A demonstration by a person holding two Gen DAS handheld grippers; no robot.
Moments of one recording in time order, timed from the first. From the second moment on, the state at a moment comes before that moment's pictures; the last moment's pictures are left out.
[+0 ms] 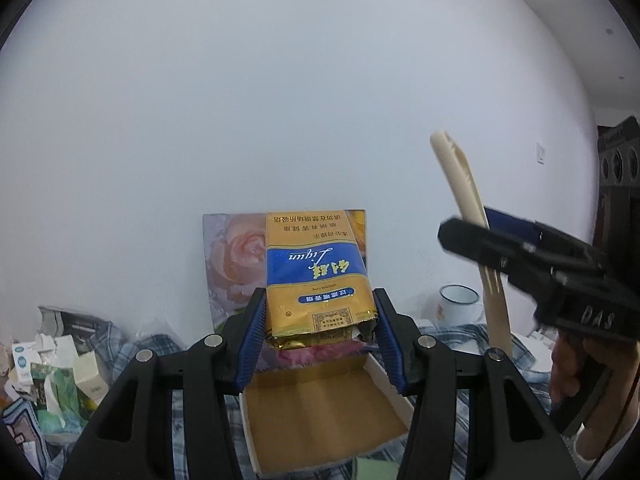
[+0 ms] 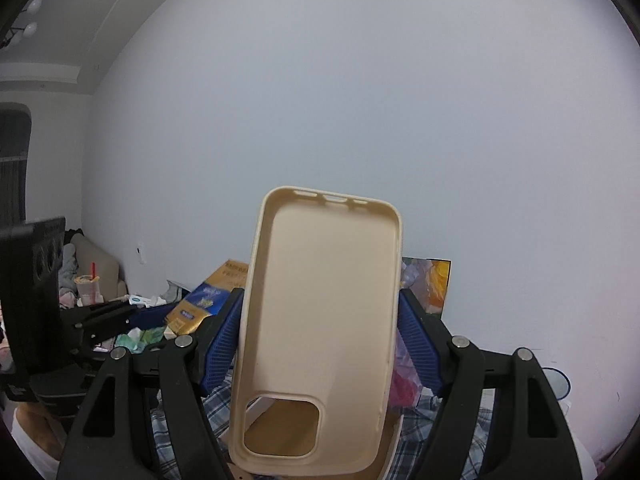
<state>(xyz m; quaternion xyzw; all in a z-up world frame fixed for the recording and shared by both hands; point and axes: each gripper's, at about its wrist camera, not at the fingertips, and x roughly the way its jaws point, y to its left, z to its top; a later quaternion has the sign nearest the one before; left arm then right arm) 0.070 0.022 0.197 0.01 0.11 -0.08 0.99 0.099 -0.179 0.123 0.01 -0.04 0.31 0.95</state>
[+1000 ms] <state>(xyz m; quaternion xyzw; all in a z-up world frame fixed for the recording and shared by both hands) 0.170 0.032 0.090 0.02 0.21 -0.04 0.98 0.213 -0.134 0.035 0.02 0.10 0.31 0.94</state>
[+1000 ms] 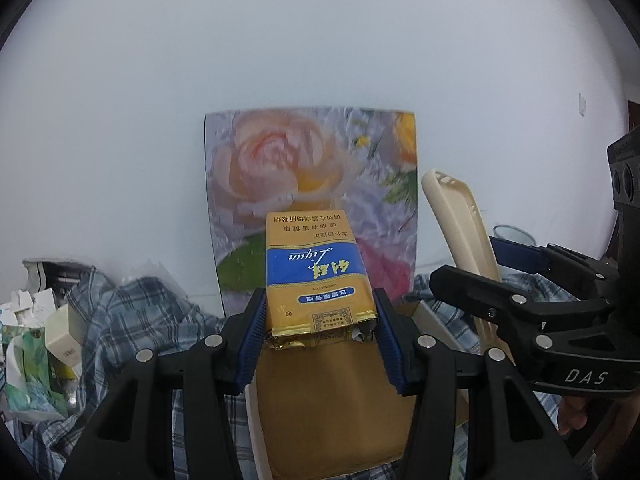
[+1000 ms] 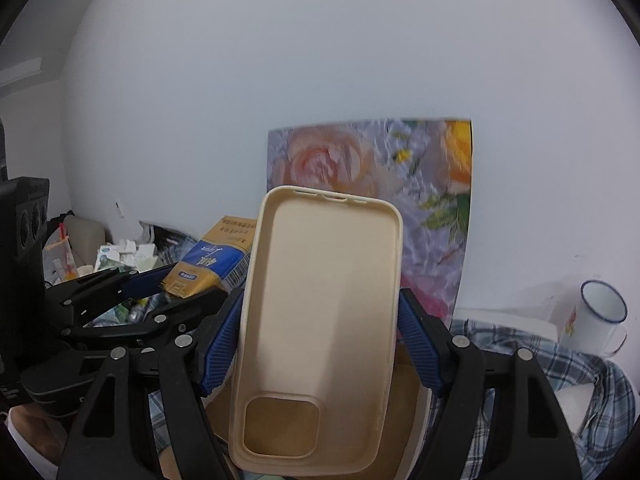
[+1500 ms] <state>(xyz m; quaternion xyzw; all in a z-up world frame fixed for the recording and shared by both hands) 0.204 0.036 0.028 0.01 0.28 -0.04 0.96 0.258 -0.122 -0.014 0.02 0.21 0.31 0.93</state>
